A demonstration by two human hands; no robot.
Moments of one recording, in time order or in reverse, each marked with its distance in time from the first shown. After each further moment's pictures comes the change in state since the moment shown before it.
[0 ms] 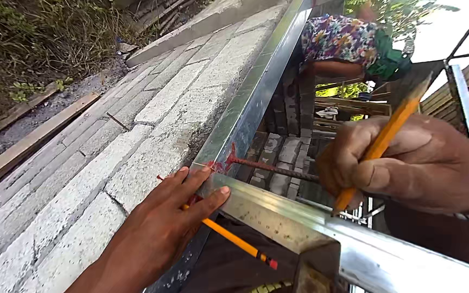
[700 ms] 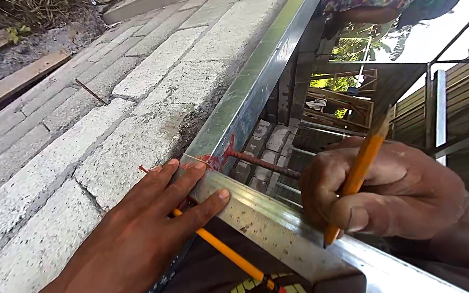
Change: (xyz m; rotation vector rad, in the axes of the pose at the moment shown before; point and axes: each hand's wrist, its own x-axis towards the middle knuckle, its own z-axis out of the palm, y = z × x) left_hand -0.002 -0.003 0.002 0.001 -0.006 0.007; right_hand 0.024 0.023 0.010 0.027 -0.207 0.068
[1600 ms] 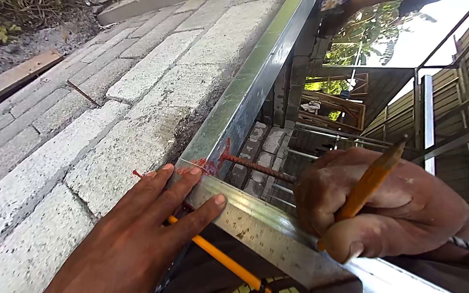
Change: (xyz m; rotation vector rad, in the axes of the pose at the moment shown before) left_hand 0.000 0.001 -0.003 -0.002 -0.024 -0.011; right_hand 0.004 -0.002 0.000 -0.157 -0.080 -0.070
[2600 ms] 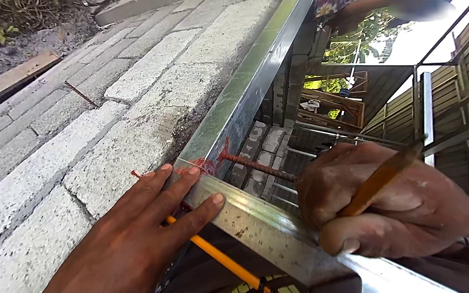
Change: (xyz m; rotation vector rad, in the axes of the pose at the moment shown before) left_hand 0.000 -0.002 0.001 0.013 0.000 0.005; right_hand 0.002 -0.003 0.001 -0.122 0.045 -0.051
